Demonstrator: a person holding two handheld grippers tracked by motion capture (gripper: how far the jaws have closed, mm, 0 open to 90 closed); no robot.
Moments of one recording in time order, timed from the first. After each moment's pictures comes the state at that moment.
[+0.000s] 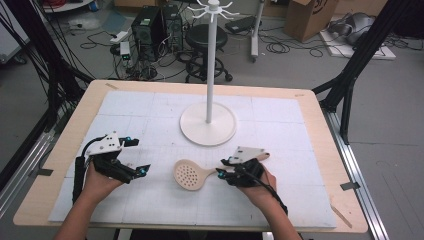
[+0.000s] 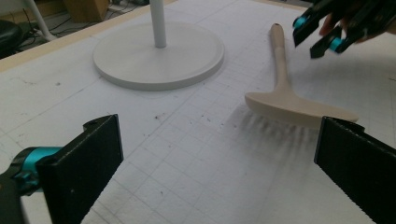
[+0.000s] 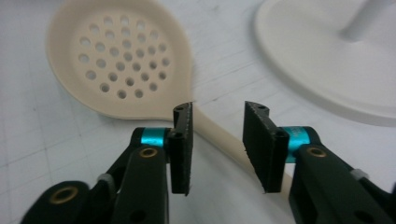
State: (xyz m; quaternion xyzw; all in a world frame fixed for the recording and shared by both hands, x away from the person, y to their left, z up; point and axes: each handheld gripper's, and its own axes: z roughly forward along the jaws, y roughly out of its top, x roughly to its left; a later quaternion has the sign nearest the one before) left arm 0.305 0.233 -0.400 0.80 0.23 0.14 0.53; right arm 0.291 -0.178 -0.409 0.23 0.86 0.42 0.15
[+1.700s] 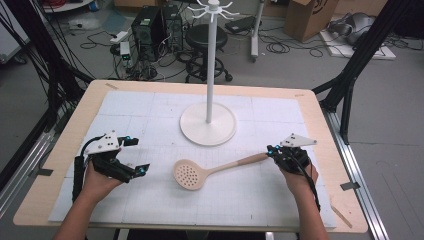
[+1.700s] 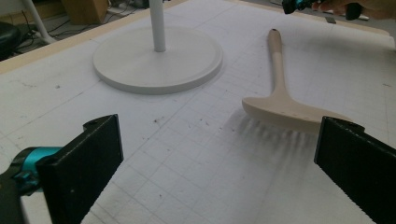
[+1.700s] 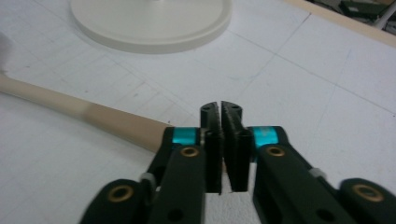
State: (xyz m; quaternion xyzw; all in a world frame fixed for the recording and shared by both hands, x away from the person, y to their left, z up) left arm 0.305 0.234 -0.397 0.80 0.23 0.13 0.54; right arm 0.324 -0.294 -0.412 0.39 0.80 0.38 0.25
